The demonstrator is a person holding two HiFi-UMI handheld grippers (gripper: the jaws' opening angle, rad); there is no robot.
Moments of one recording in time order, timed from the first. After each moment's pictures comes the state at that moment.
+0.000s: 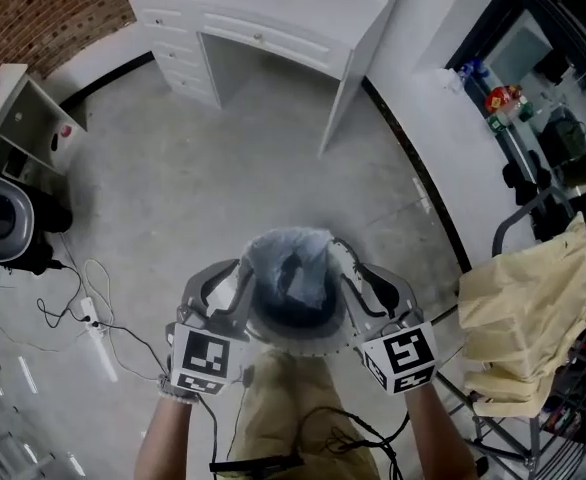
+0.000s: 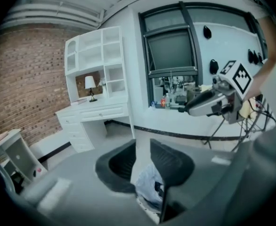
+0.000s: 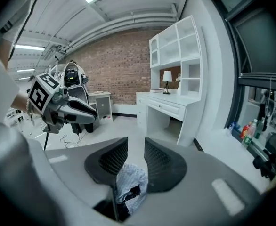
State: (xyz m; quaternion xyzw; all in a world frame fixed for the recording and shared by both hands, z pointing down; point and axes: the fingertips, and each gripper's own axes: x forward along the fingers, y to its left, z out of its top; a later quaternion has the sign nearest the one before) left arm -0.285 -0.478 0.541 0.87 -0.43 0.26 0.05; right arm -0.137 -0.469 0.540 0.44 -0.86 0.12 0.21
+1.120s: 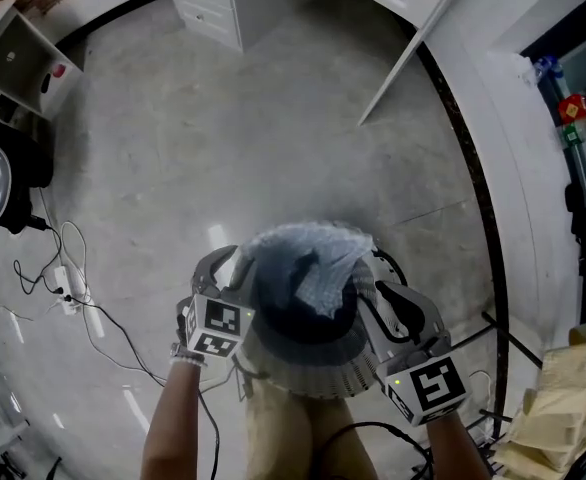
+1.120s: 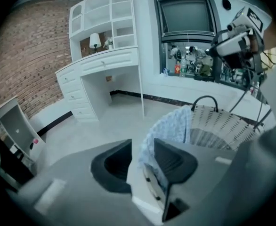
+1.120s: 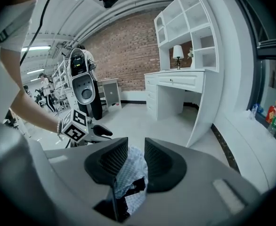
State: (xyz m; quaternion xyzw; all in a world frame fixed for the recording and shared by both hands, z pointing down) left arm -0.347 -0.549 0.884 0.81 -0.46 0.34 0.14; right arm -0.171 -0.525 0.736 0.36 -0.89 0.15 0.25
